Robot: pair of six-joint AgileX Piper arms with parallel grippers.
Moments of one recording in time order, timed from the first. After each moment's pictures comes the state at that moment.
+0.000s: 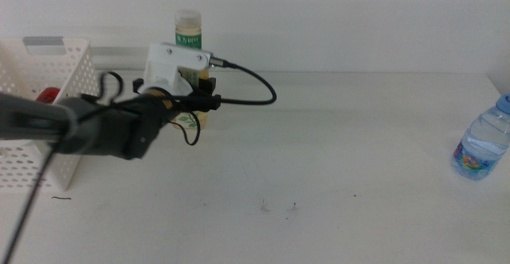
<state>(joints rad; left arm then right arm) -0.30 1.99 -1.04 0.01 -0.53 -0.03 0.01 0.00 0.00 -0.04 0.22 0.01</state>
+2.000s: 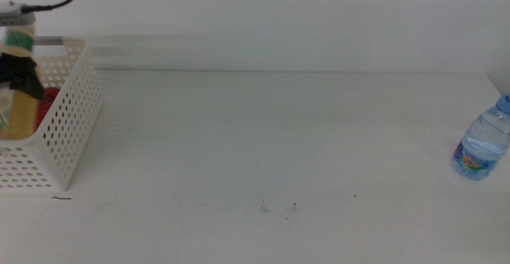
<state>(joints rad) 0.36 2.01 -1.70 -0.28 1.02 0.46 0.01 0.00 0.00 -0.04 0.22 0.01</state>
